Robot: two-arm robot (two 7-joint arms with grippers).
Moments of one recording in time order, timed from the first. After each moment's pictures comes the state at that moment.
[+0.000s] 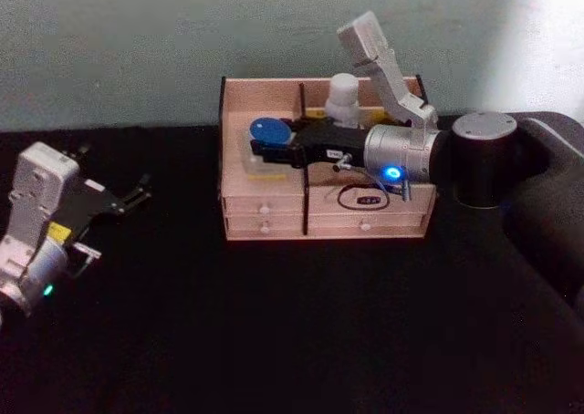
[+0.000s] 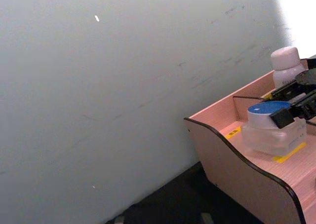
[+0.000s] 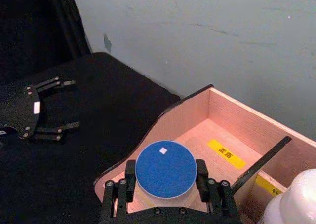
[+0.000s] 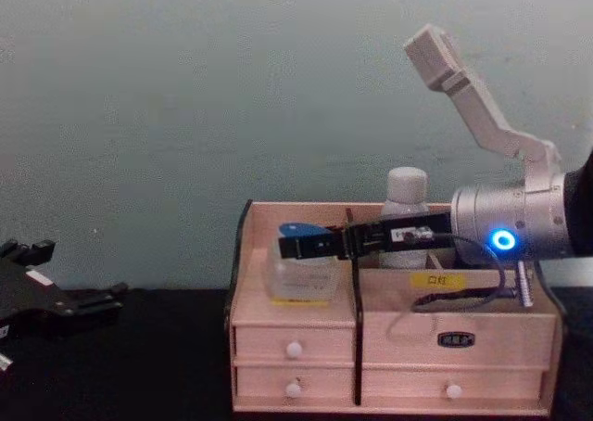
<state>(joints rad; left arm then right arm) -0.20 0.60 0.45 -1.41 -0.25 -0.12 0.03 0.77 0.22 -0.62 -0.91 0.46 0.24 0.63</state>
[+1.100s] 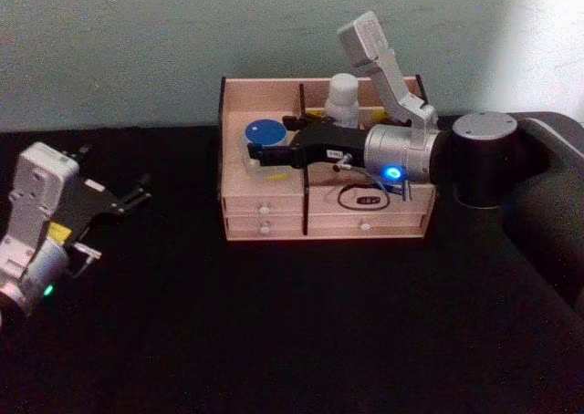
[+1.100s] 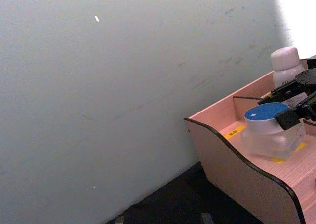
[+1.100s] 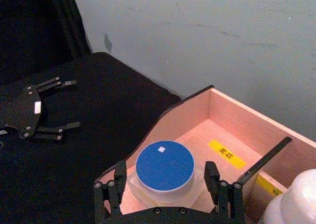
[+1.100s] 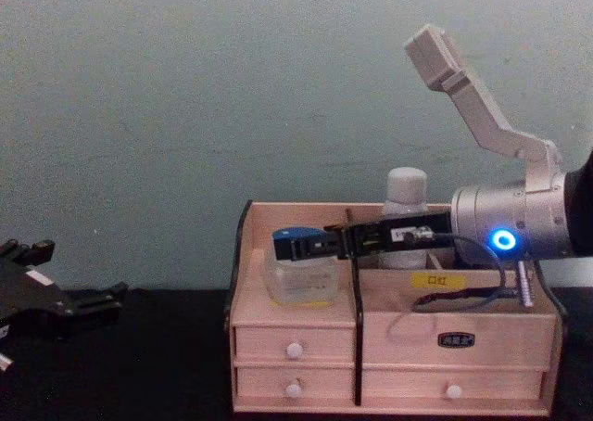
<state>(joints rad) -0.20 0.60 0.45 -1.41 -0.25 -0.12 0.03 0.77 0.22 -0.62 -0.91 0.46 0.24 0.63</state>
